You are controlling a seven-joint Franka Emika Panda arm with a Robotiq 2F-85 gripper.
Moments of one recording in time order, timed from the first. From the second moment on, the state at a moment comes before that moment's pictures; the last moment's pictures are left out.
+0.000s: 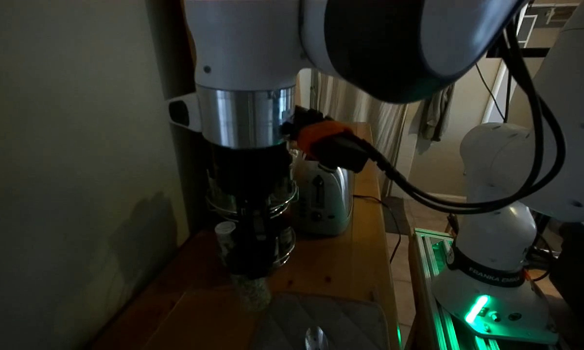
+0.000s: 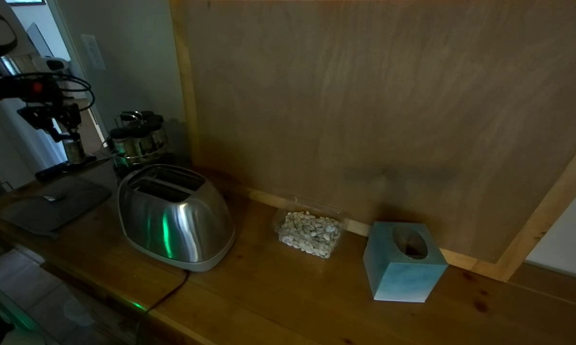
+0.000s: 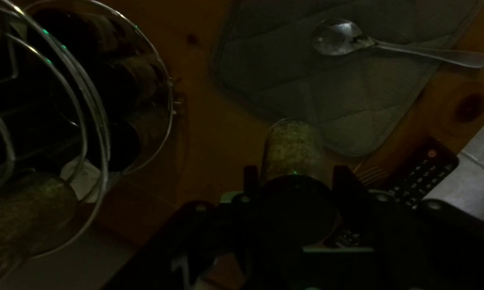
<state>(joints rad) 0.29 -0.23 0.35 -2.32 -0.03 2.13 0.09</state>
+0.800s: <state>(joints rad) 0.35 -0.13 0.37 -2.36 -0.03 2.18 -0.10</state>
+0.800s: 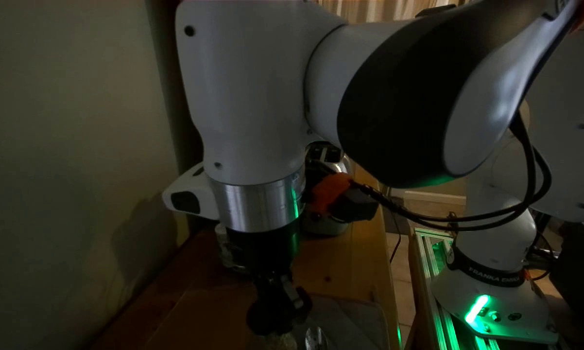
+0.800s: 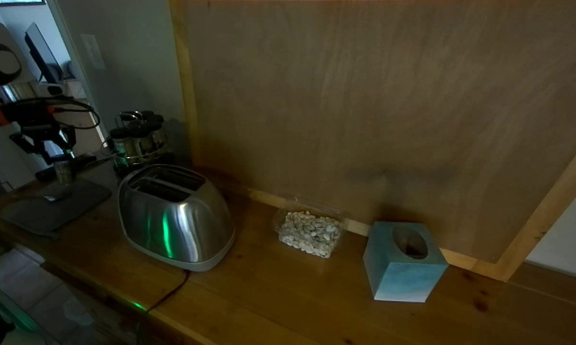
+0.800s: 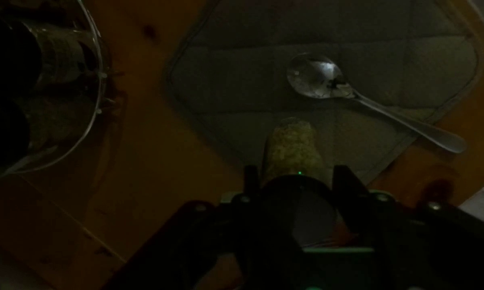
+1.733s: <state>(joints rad) 0.39 -0.14 0.37 -2.44 -0.02 2.20 -0.28</state>
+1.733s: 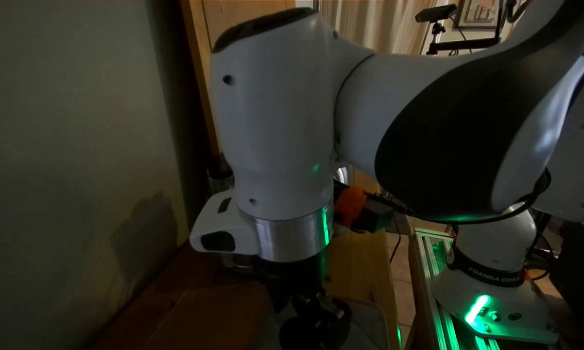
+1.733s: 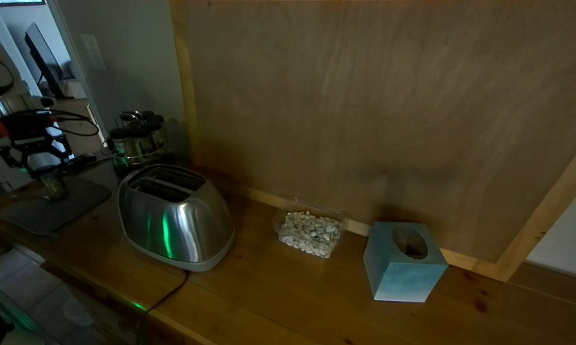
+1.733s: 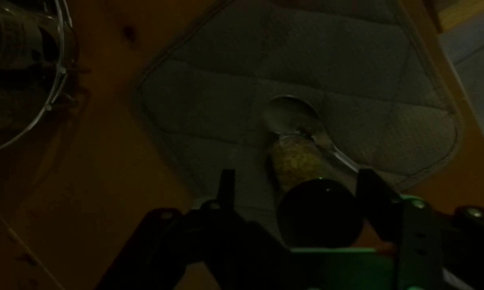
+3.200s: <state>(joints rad) 0.36 -0.24 0.31 -2.21 0.04 1.91 -0.09</state>
